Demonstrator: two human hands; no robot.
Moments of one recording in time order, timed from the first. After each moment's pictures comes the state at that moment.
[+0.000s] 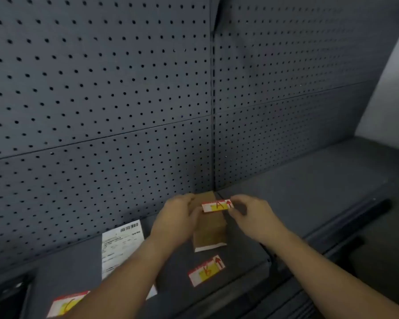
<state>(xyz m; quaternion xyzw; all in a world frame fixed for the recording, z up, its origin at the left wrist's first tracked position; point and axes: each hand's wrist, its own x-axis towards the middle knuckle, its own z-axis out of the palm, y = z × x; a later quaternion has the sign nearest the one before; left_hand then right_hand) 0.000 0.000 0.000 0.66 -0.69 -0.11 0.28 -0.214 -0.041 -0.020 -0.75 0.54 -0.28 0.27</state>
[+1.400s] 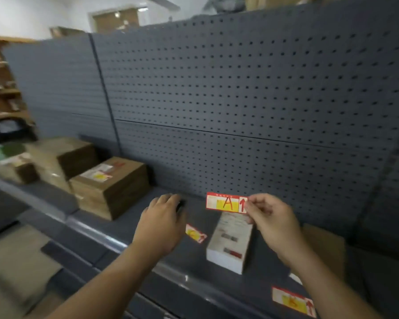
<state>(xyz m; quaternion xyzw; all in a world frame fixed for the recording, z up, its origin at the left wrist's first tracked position) 0.077 0.232 0.046 0.90 -0.34 0.13 0.22 -0.072 0.034 0.056 -0.77 0.20 -0.30 0.53</state>
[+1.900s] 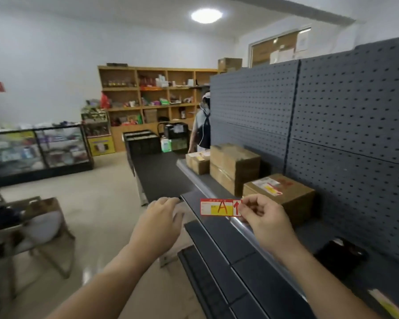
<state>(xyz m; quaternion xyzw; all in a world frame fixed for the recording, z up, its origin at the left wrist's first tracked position) 0.117 0.609 0.078 0.96 -0.04 0.23 0.17 0.121 0.364 0.086 -0.78 -0.12 -0.14 0.60</state>
